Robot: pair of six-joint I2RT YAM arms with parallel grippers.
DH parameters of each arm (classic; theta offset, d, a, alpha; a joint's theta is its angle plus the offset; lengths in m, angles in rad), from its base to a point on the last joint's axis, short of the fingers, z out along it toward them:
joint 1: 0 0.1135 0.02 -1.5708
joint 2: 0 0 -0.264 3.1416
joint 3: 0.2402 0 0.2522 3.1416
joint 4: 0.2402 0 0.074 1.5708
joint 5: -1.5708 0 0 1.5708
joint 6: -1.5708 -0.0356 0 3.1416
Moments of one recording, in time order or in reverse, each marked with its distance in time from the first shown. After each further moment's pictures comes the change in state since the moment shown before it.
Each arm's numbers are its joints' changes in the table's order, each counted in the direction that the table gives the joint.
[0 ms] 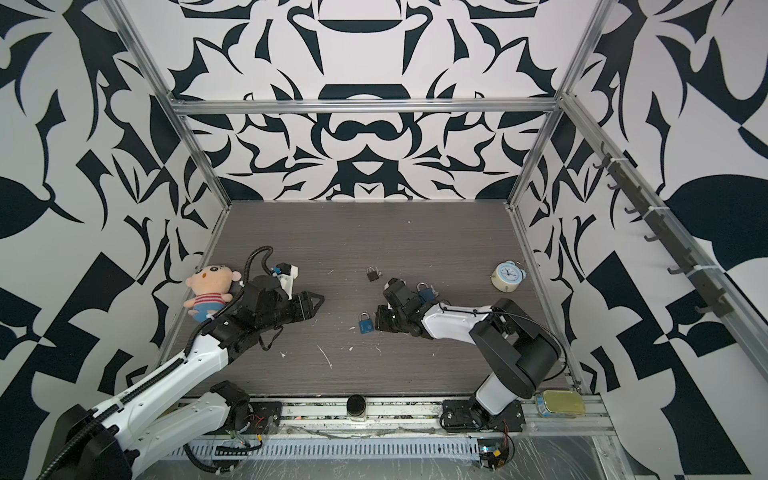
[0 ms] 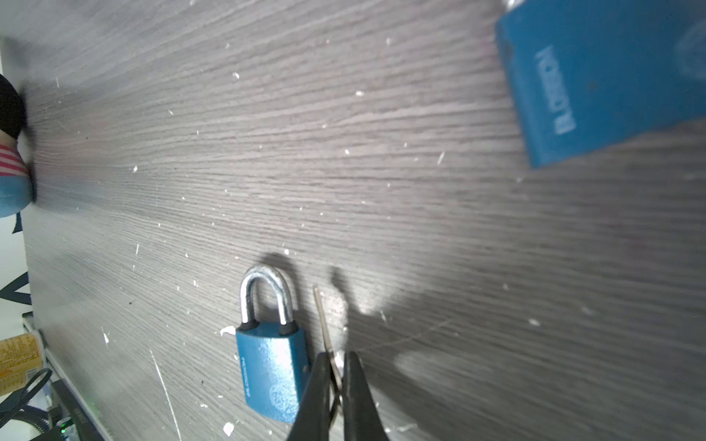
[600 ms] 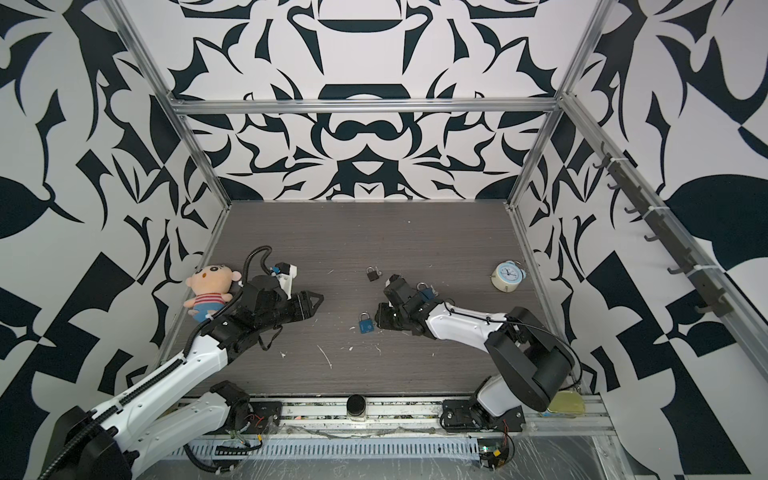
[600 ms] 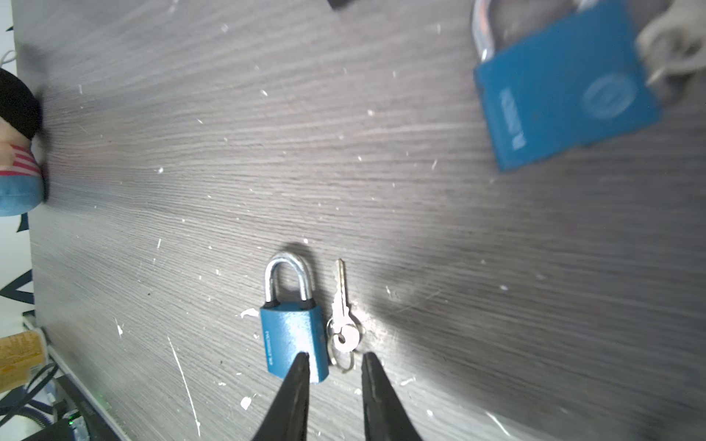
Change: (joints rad) left arm 0.004 -0.012 0.000 0.000 0.017 -0.007; right arm 0.009 -0.106 0.044 0.140 -0.060 0.033
